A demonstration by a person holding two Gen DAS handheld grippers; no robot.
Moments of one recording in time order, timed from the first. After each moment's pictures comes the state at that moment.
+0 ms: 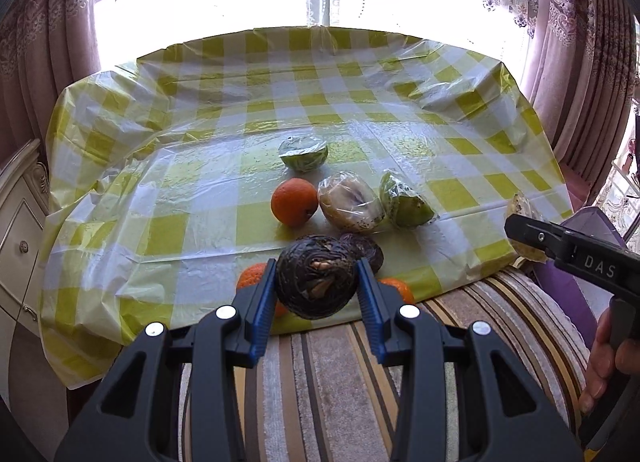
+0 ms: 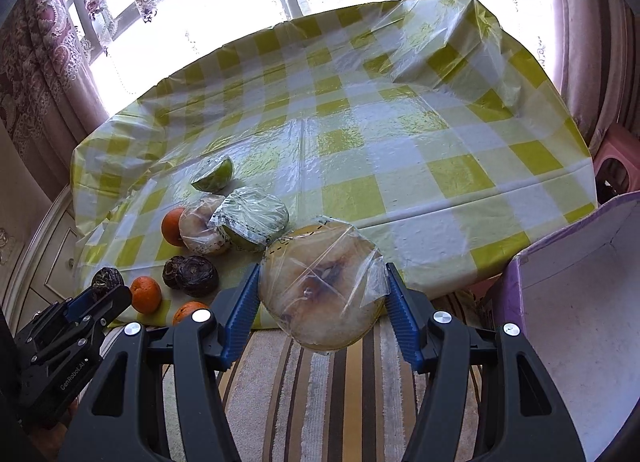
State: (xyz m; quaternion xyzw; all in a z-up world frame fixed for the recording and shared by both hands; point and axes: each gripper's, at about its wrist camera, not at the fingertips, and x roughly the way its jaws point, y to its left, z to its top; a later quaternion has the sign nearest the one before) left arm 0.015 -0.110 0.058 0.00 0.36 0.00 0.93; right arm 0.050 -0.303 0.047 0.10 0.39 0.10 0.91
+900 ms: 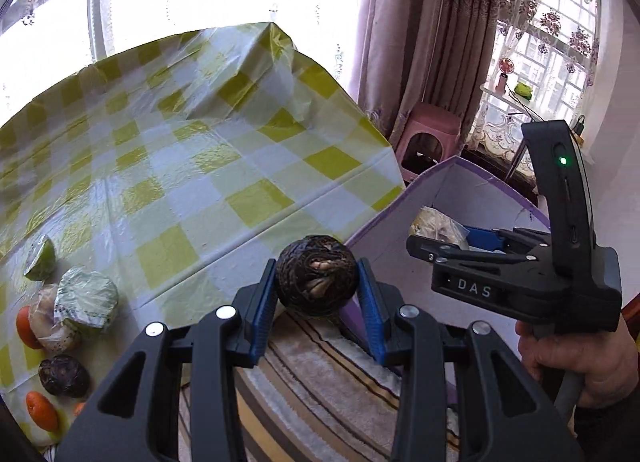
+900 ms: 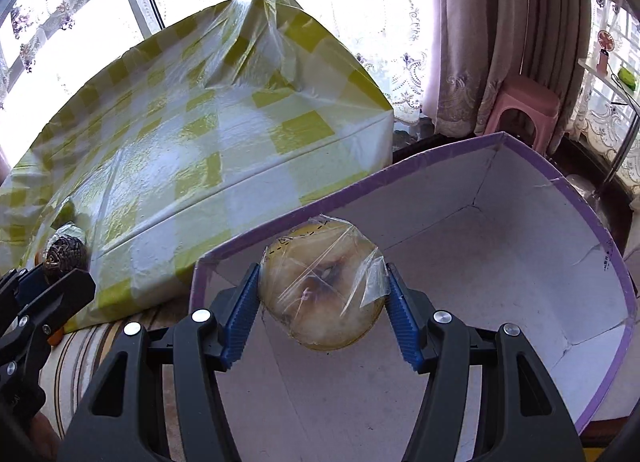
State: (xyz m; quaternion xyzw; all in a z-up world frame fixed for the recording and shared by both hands) left arm 0.073 -0.354 0.054 0.09 0.37 -0.28 0.88; right arm 0.047 -0.501 0.007 0.12 0.44 -0.09 0.89
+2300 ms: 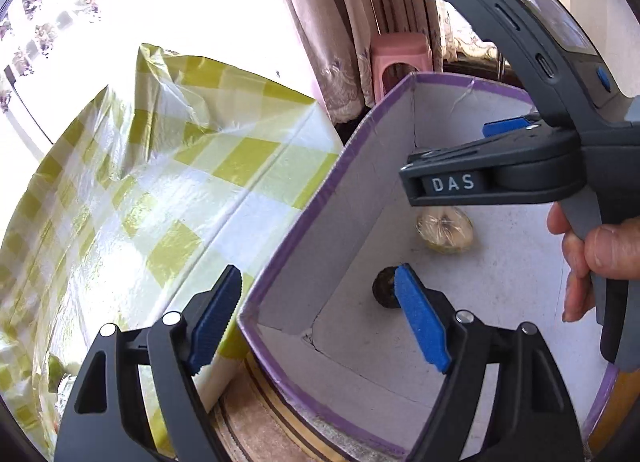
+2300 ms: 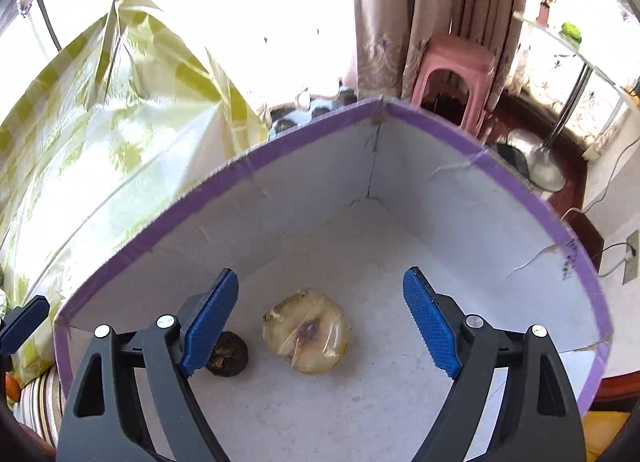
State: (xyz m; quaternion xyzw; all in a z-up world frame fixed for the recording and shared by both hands) left arm 0.087 -0.447 -0.006 0.29 0.34 -0.28 0.85; right arm 0.050 -0.568 -0.007 0.12 0.41 -0.22 0.88
